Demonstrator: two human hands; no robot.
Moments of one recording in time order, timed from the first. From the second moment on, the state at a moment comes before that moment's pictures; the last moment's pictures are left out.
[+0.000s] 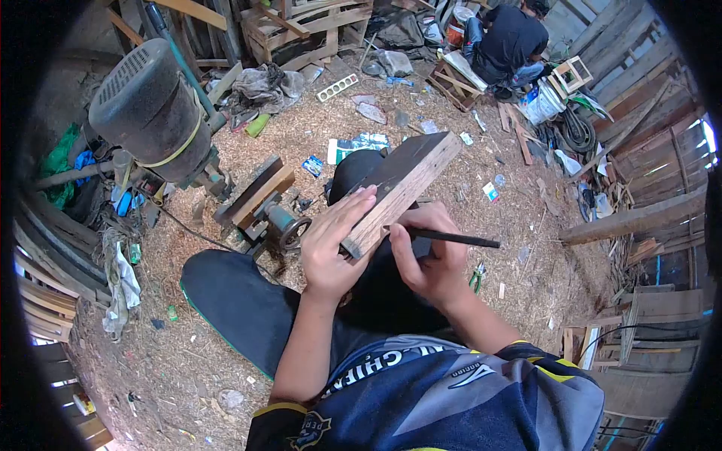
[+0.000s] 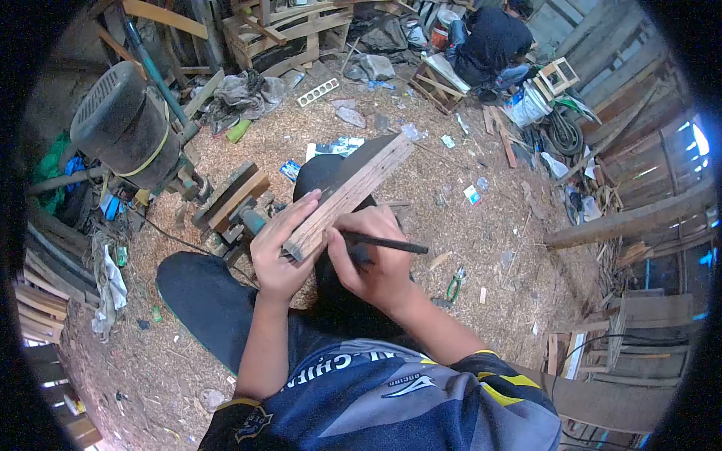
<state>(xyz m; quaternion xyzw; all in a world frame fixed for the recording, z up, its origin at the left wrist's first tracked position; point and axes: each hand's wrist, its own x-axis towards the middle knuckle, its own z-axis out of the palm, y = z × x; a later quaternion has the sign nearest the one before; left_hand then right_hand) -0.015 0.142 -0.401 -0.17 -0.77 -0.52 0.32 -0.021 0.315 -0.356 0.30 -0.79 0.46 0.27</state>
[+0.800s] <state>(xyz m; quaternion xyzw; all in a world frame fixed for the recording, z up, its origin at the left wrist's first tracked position) -0.015 0.141 -0.400 -0.17 -0.77 -0.52 0.32 -0.010 0.308 -0.359 0.30 -0.80 0.47 0.21</state>
